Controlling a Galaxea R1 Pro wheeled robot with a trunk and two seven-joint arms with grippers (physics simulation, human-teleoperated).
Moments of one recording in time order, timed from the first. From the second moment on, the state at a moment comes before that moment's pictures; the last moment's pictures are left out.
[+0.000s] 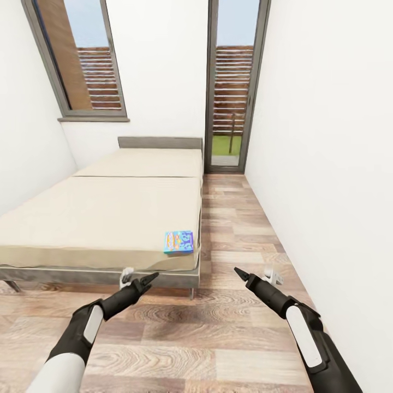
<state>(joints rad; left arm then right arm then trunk) -0.59 -0.02 0.50 -0.71 0.20 0.63 -0.89 -0.37 -0.01 -0.10 -1.22 -0.65 0.52 0.26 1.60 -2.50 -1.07</state>
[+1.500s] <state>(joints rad) -0.59 -0.08 0.53 -0.75 0.36 0.57 -1.04 -0.37 -0.01 -0.09 -1.40 -0.67 0.58 0.27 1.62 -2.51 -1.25</state>
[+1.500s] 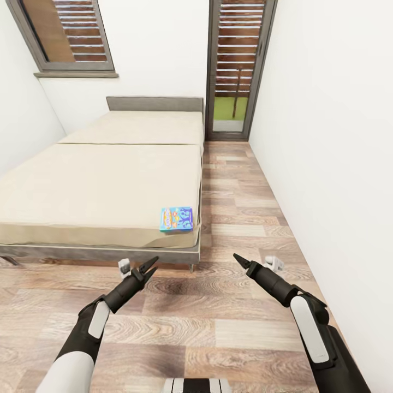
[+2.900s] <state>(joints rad) -0.59 -0.08 0.42 -0.86 0.36 0.60 -1.17 -0.37 0.00 -0.08 -1.39 -0.67 0.58 0.28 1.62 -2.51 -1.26</state>
